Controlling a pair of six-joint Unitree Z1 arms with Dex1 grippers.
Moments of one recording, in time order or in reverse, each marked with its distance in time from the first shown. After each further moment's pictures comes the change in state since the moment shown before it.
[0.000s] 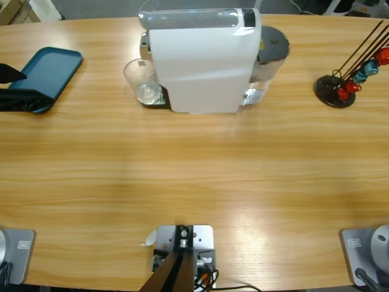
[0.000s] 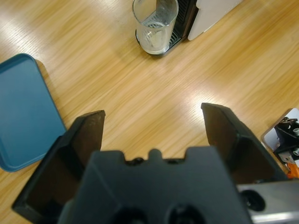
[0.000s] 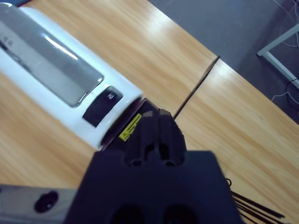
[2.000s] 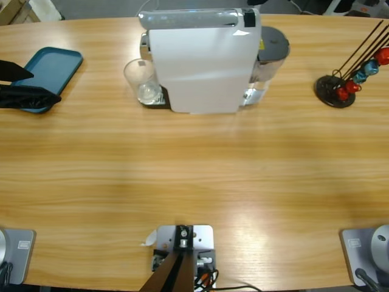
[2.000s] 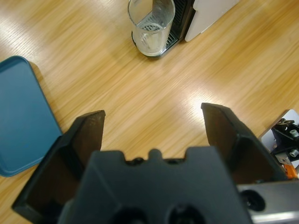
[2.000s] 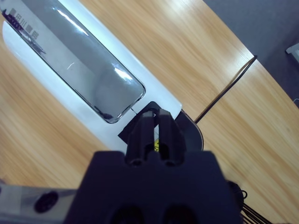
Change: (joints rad) arm 0 0.000 0.033 -0.020 0.000 -0.015 0.000; arm 1 0.079 0.151 -0.185 0.161 0.032 -0.013
